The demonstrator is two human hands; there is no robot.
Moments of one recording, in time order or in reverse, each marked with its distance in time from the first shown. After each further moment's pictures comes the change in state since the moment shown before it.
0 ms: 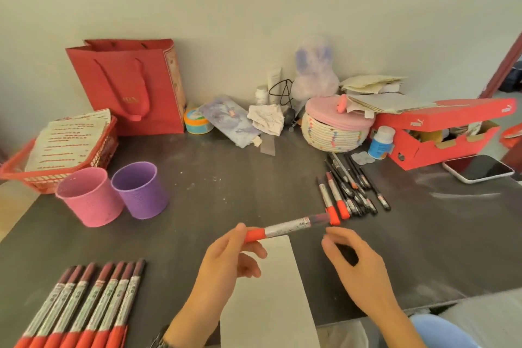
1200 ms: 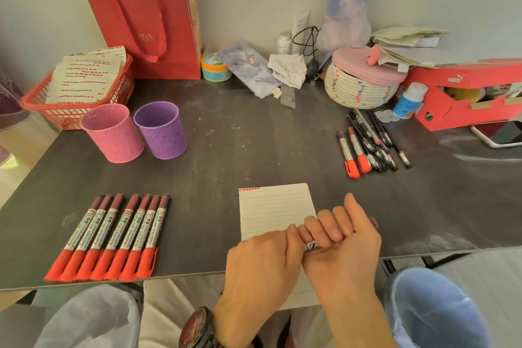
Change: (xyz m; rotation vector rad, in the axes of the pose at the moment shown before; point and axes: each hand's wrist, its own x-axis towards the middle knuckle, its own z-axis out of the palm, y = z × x) left_hand -0.064 -0.037 0.019 1.058 0.191 0.371; right_hand -0.071 -0.102 0.057 1.493 0.090 0.573
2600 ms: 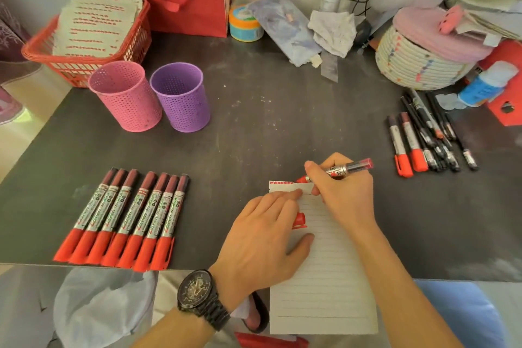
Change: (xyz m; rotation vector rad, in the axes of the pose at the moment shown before) left_hand 0.034 -0.078 0.021 0.061 -0.096 0.271; right_hand 0.126 0.024 0.006 -1.357 -0.163 -0.499
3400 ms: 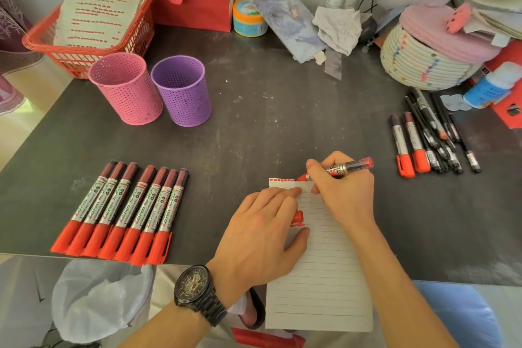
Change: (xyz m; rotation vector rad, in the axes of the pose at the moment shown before) left_hand 0.000 0.000 0.003 0.036 0.046 -0.013; right_hand -0.002 -0.002 0.001 -0.044 0.010 -0.041
